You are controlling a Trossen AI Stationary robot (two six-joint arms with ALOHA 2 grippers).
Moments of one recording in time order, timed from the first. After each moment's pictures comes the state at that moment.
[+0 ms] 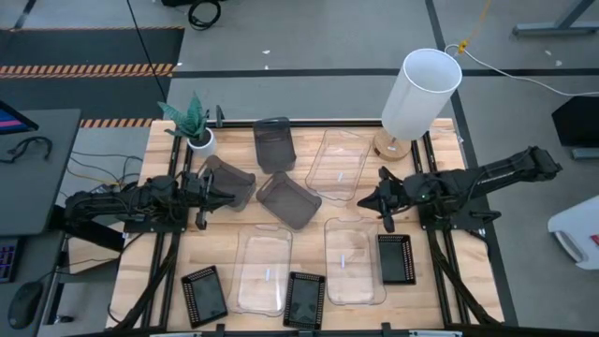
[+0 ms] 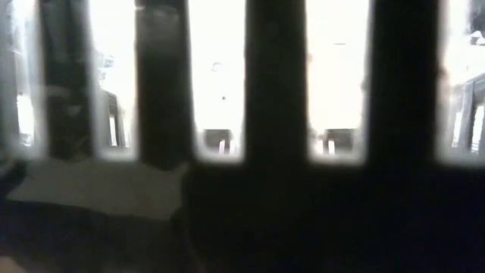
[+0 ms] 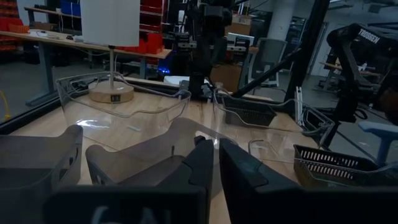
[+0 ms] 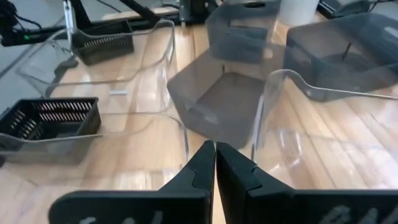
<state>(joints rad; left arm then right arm) 0.04 0.04 0.02 0.03 0.02 -0.15 0.18 0.73 0.44 -0.15 0.18 0.19</state>
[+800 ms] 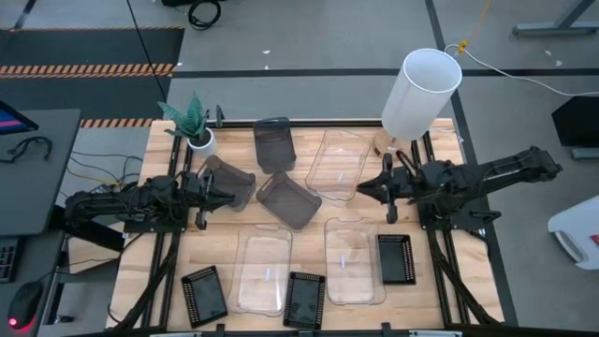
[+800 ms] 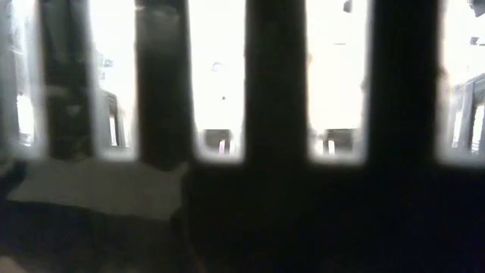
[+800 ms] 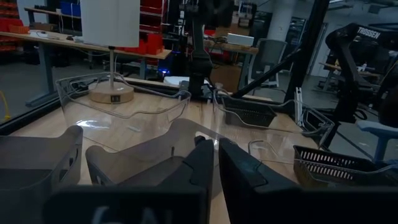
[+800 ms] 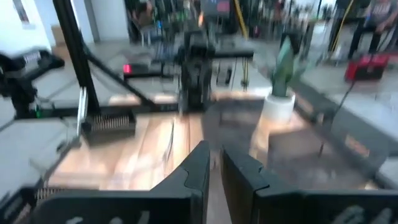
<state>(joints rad) 0.04 0.04 0.02 0.03 0.02 -0.15 0.18 0.71 0.53 0.04 0.22 0.07</state>
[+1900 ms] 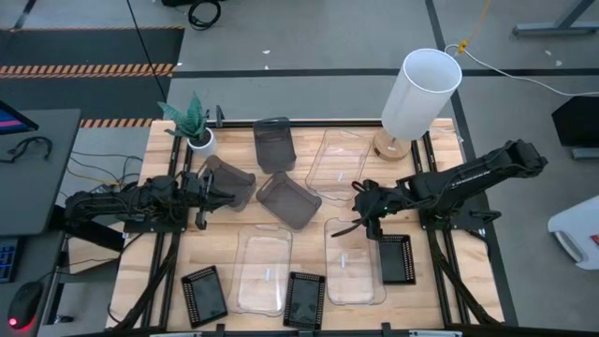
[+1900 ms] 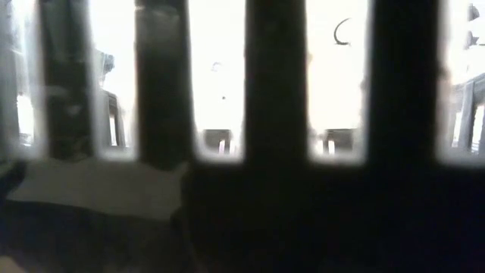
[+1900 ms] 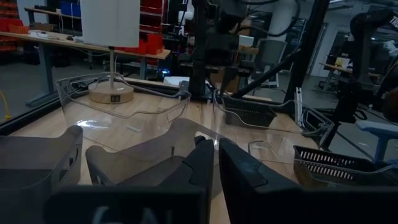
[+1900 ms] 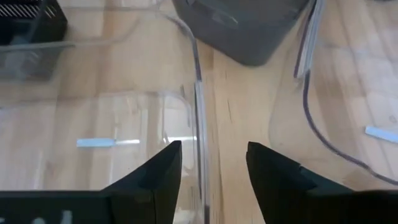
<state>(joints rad) 0.04 0.04 0.02 0.03 0.02 -0.15 0.19 1.15 0.66 -0.42 0.11 0.23</state>
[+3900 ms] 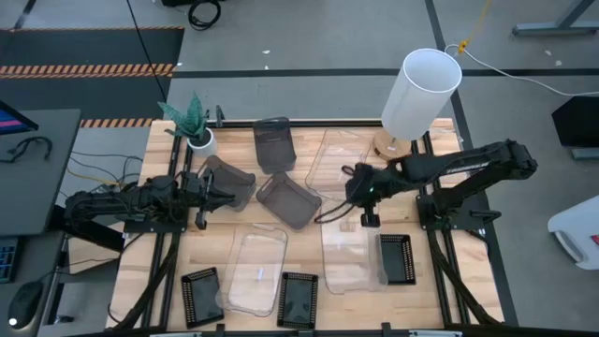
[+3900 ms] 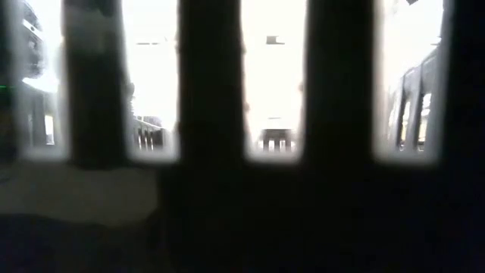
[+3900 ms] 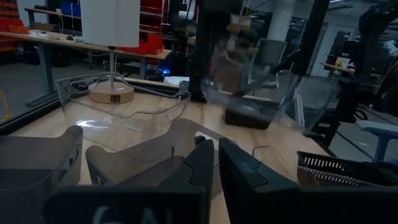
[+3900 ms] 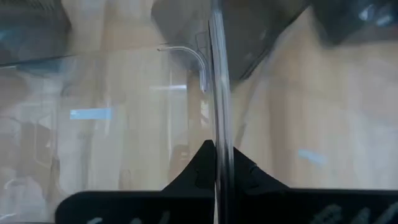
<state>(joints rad) 0.04 0.04 0.02 0.03 0.02 -0.15 0.08 1.26 1.11 -0.83 0.06 0.06</state>
